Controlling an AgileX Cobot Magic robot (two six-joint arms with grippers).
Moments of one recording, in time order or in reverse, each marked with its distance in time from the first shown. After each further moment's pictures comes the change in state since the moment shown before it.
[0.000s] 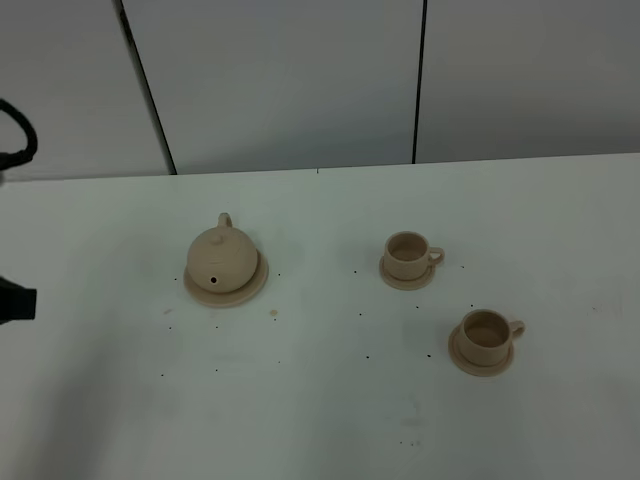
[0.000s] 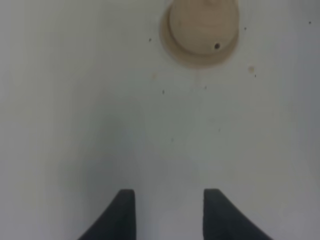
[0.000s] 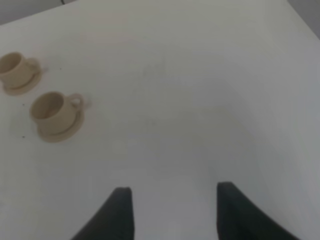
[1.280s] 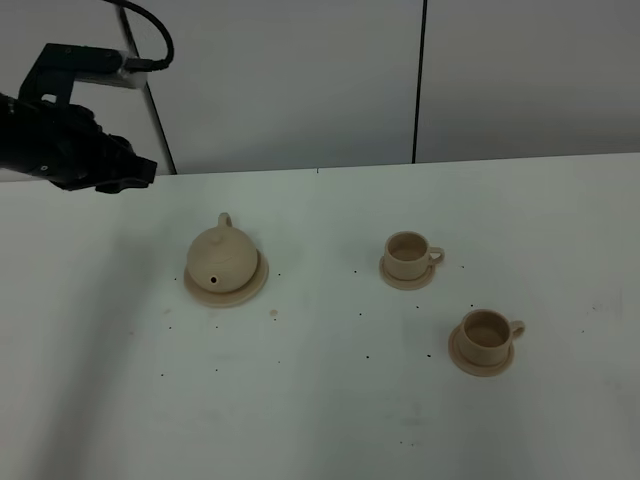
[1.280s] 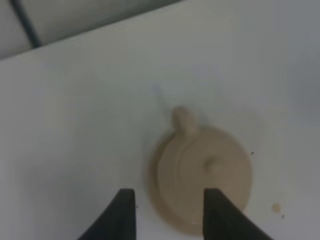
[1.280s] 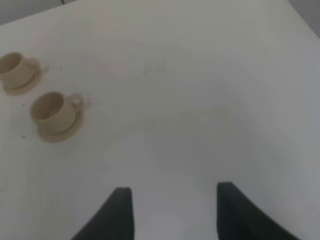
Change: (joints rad) left arm -0.036 0.729 -0.550 -0.230 -0.147 0.372; right arm 0.000 0.000 0.000 0.000 0.000 0.001
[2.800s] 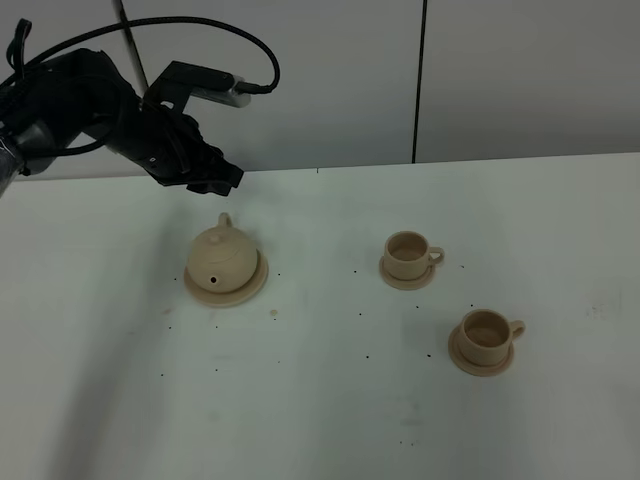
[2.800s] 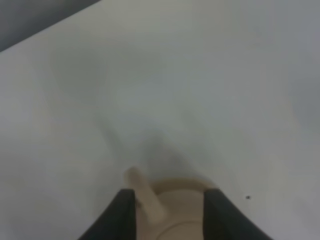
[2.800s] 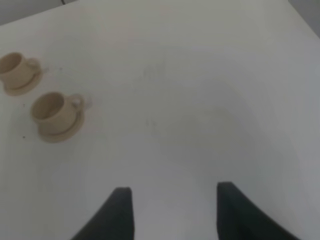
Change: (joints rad) left arm -0.125 0.415 -0.484 0.129 0.183 -0.098; right arm 0.000 0.000 0.000 0.001 -0.001 0.000
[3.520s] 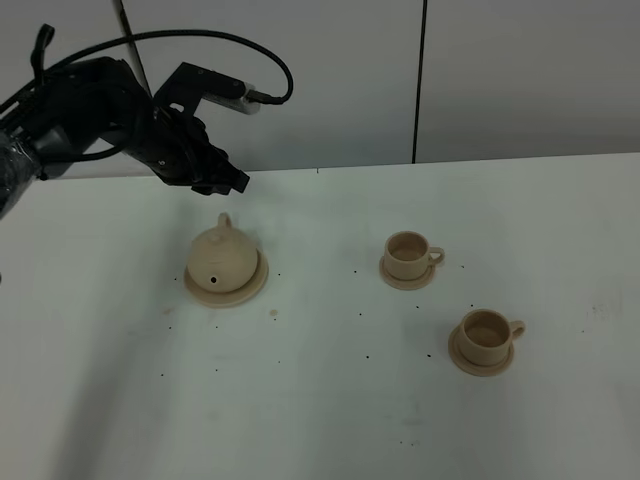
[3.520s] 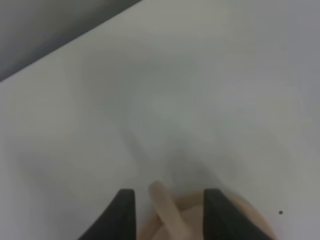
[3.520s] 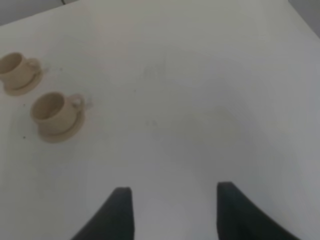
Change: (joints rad) left arm -0.029 0.024 0.000 0.087 -0.069 -0.027; right arm 0.000 0.000 0.000 0.000 0.000 0.000
